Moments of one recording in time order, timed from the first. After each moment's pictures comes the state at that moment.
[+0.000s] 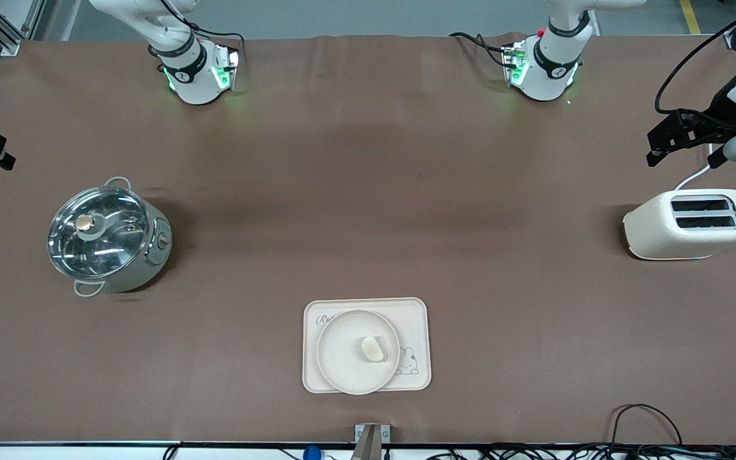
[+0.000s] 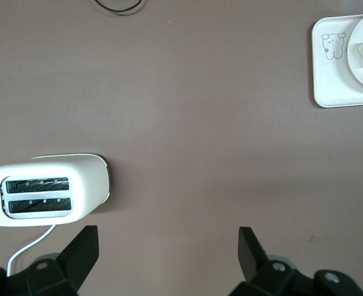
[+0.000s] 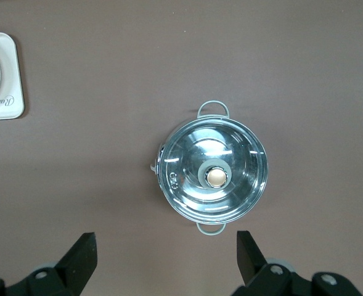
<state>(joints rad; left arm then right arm) -0.10 -0.07 0.00 -1.61 0.00 1.63 -0.05 0.00 0.04 -0.08 -1.38 0.00 1.45 -0.04</state>
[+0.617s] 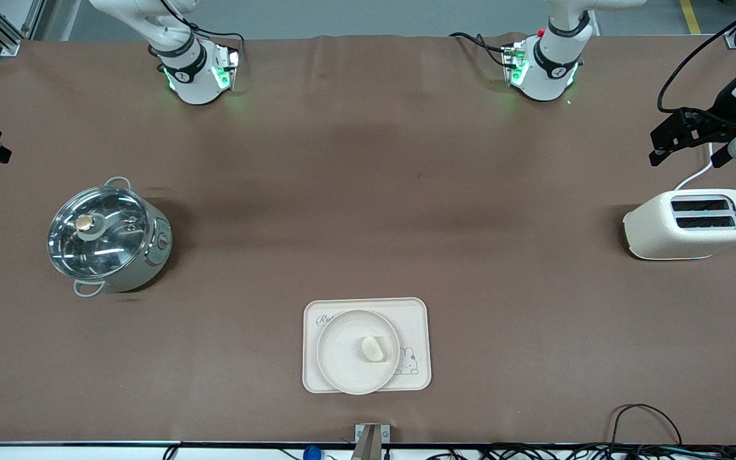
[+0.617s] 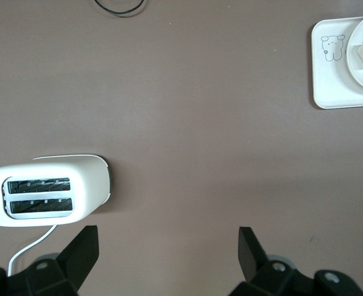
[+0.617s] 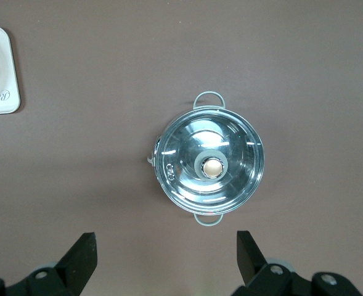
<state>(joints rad) -0.11 -0.07 0.00 -1.60 0.00 1.62 -0.05 -0.01 0.03 -0.09 -1.38 0.00 1.42 -0.04</state>
